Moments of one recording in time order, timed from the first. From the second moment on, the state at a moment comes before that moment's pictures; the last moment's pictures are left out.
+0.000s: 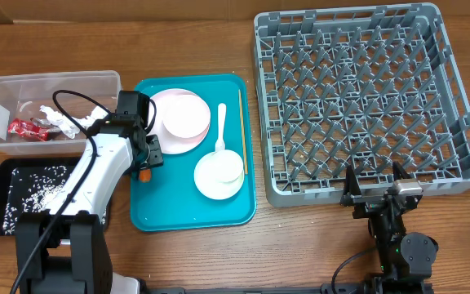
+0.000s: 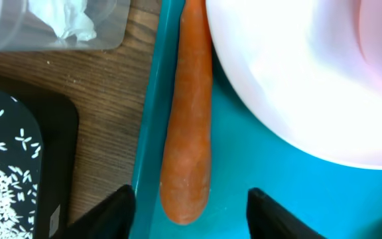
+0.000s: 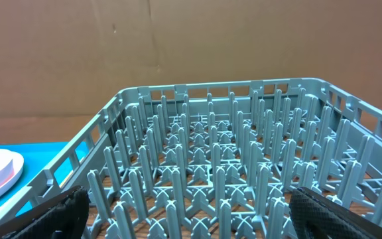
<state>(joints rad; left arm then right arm) -0.06 1.64 1.06 -0.80 -0.15 -0.34 -0.04 0.01 0.02 -0.02 -0.13 0.06</state>
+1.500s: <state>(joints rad) -0.06 1.75 0.99 -0.65 -0.15 -0.37 -0.04 0.01 0.02 -0.02 -0.13 0.06</state>
